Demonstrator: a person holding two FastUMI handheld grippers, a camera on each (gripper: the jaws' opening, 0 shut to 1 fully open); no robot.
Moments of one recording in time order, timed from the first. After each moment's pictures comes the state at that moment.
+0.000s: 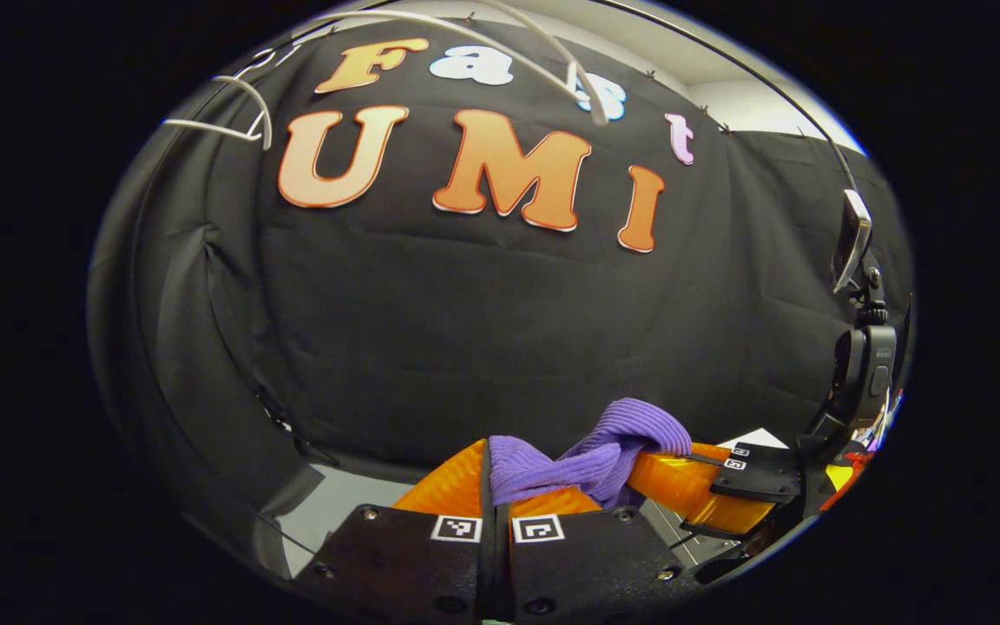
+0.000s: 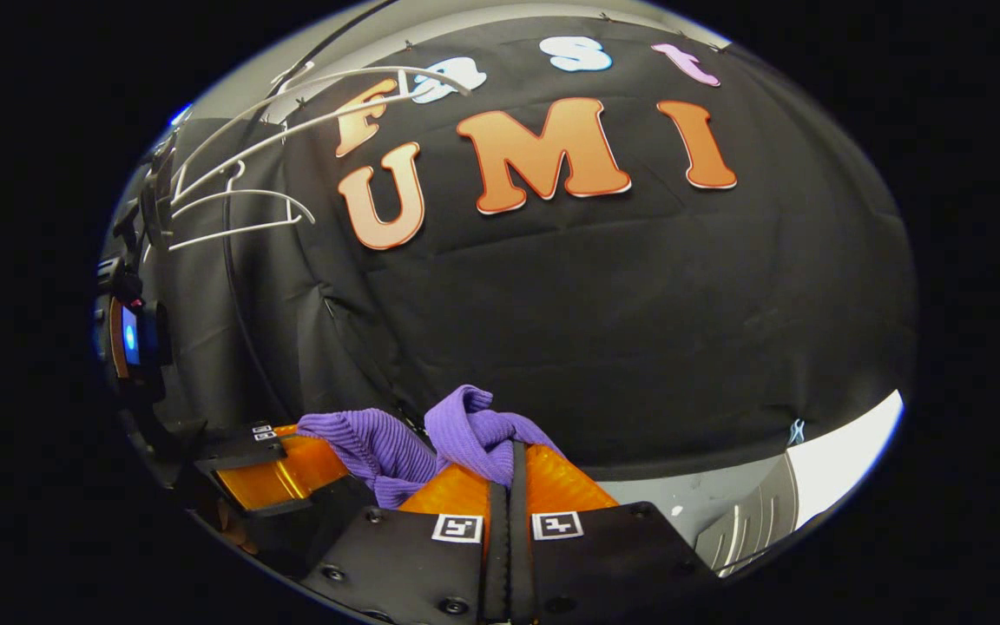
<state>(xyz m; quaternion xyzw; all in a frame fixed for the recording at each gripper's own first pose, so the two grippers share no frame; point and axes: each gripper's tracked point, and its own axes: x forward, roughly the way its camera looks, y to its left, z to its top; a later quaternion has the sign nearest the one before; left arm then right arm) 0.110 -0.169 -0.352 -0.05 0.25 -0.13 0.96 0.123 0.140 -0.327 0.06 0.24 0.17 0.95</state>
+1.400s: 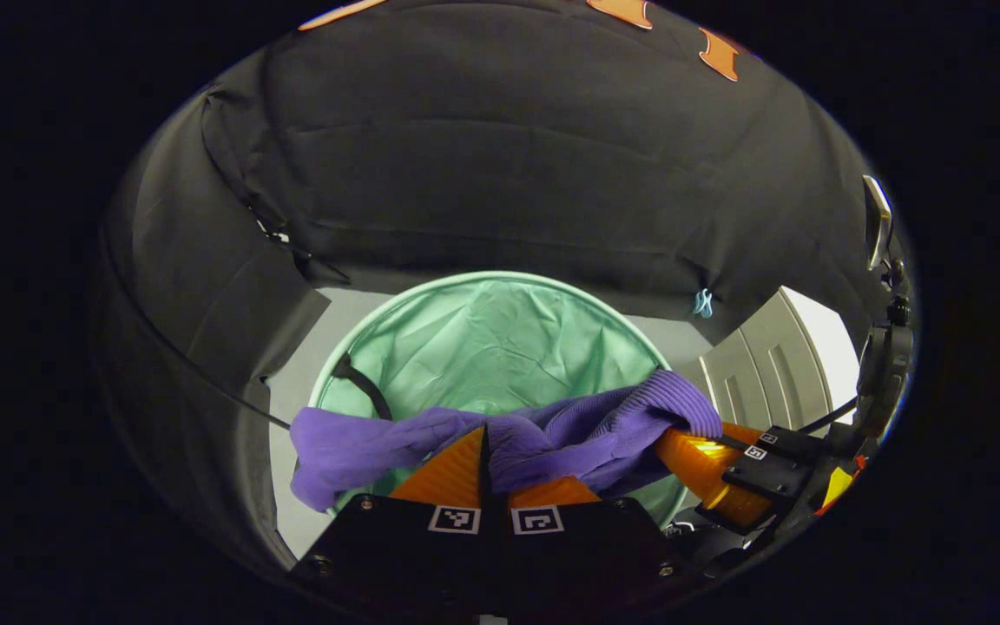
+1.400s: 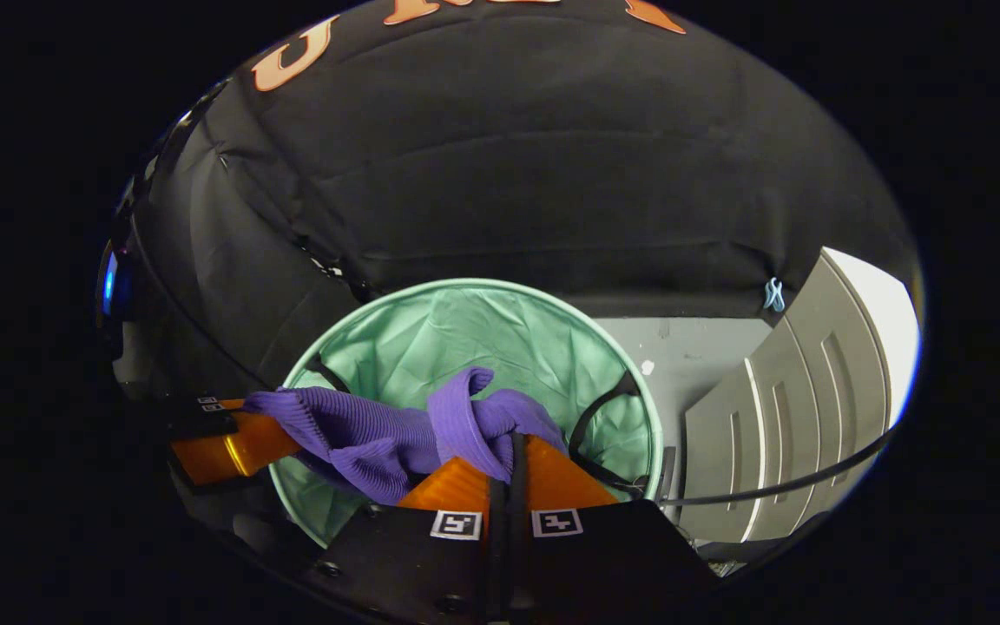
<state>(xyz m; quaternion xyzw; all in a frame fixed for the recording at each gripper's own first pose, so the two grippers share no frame) 0.021 -0.153 -0.675 -0.02 0.54 -0.08 0.84 0.067 0.078 -0.679 0.02 0.49 0.08 0.87</state>
